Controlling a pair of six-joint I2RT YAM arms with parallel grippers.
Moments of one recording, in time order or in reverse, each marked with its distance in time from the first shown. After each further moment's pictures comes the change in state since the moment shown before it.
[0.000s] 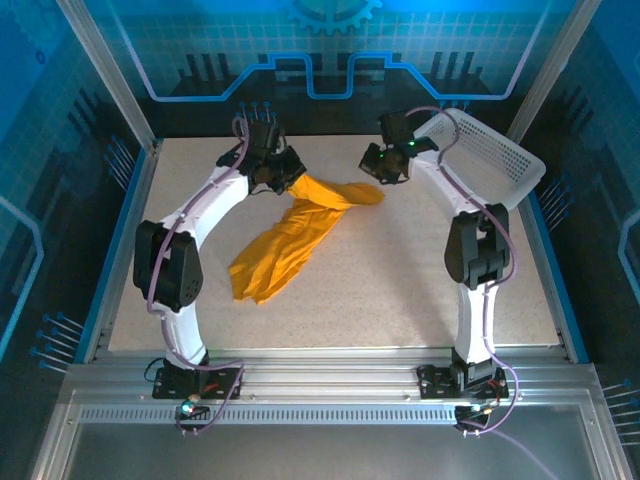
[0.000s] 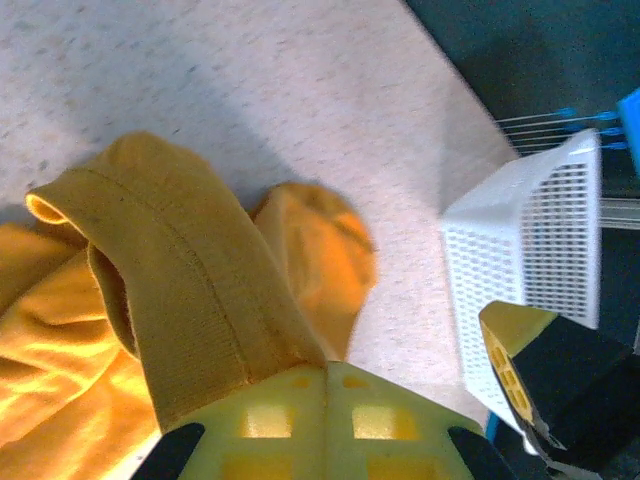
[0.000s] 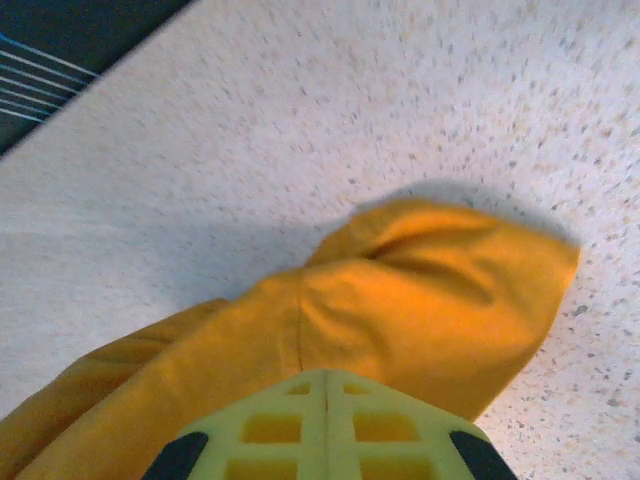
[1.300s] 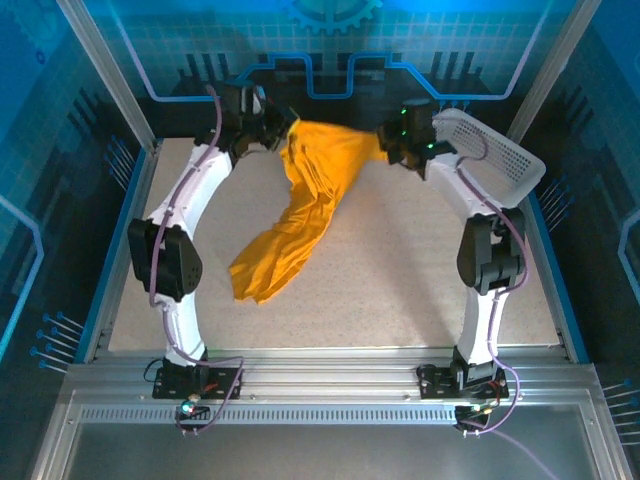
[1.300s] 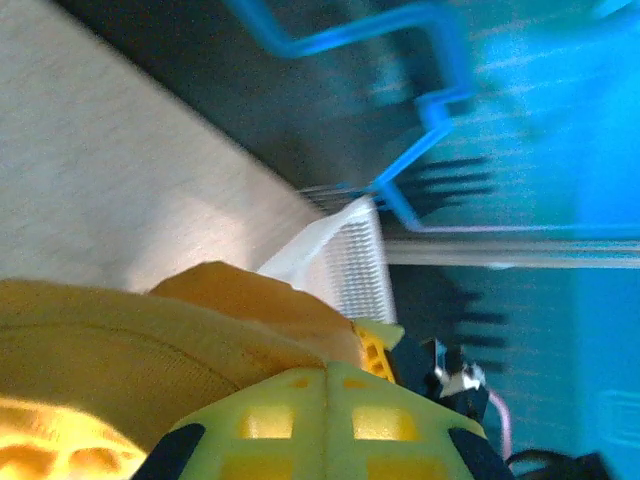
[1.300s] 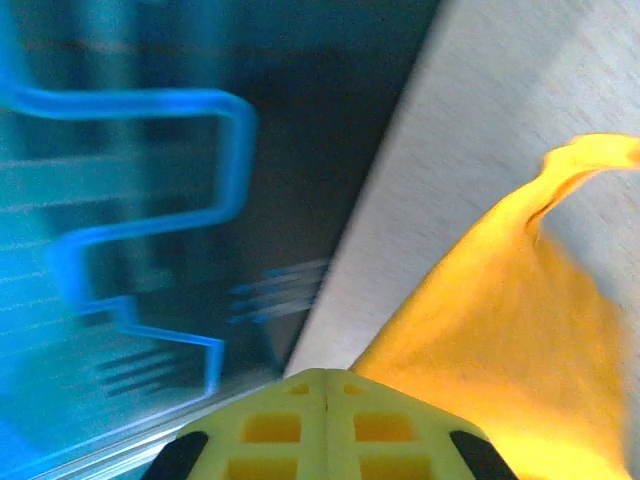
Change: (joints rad) left arm 0.112 0.099 0.329 0.129 0.186 -0.120; right arm -0.086 -0.090 -0.092 0.420 -0.026 0.657
